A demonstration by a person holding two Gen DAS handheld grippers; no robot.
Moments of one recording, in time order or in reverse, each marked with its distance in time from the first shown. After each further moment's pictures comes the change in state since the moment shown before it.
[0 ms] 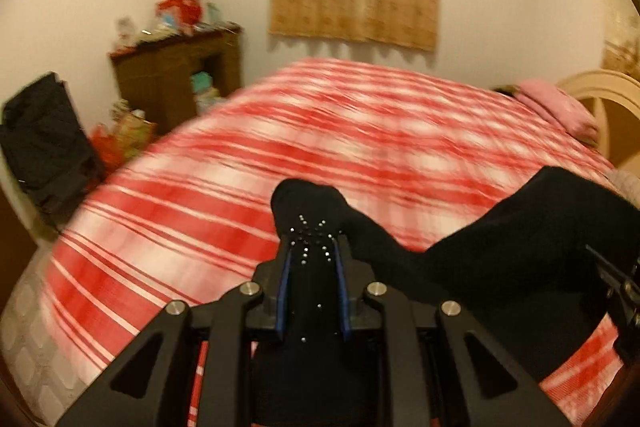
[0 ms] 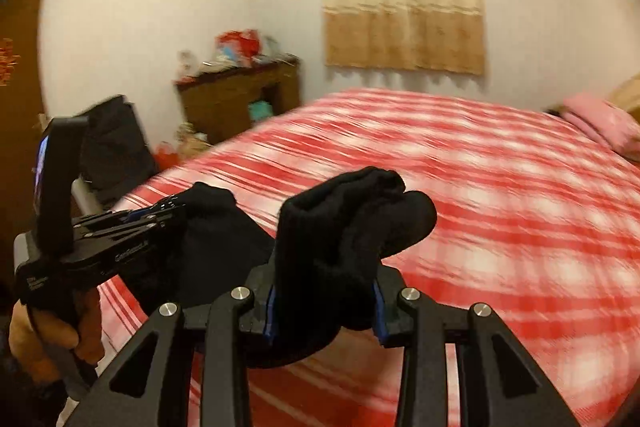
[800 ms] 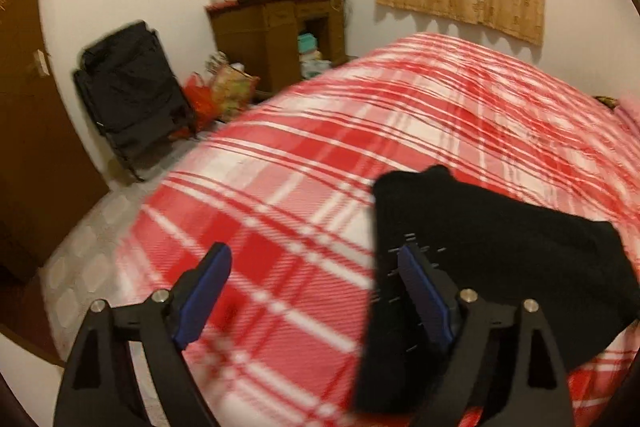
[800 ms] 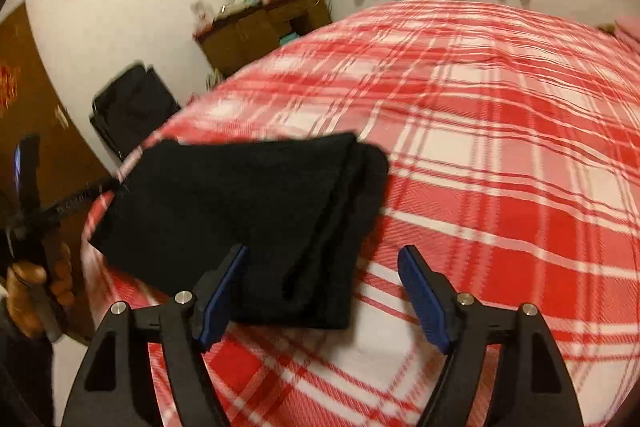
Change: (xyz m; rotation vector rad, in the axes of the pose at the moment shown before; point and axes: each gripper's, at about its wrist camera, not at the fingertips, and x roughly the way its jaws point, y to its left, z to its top) left arm 0.039 0.129 -0.048 -0.138 0.106 0.330; right arm 0.094 -0.048 -0.057 0.186 0.239 0.148
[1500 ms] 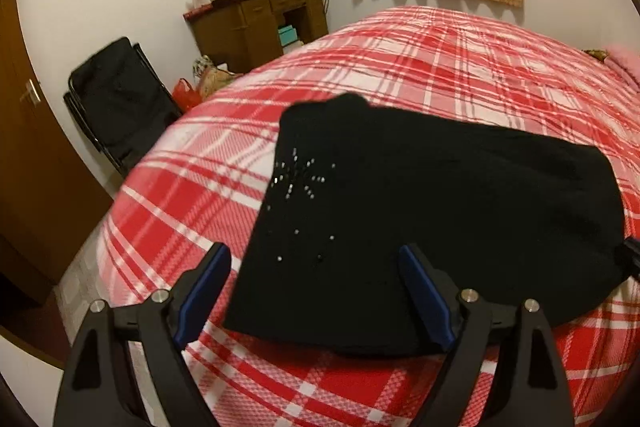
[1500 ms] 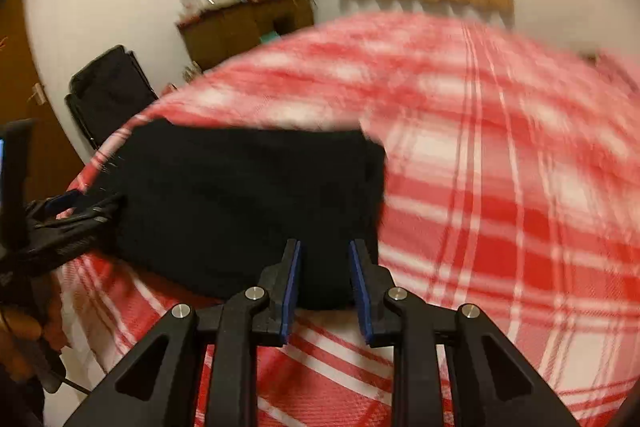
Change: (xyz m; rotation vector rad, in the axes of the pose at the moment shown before) left arm 0.000 -0.065 -0.039 0.104 0.045 -0.004; right arm 0.016 0.022 -0.022 -0.034 0.044 -0.091
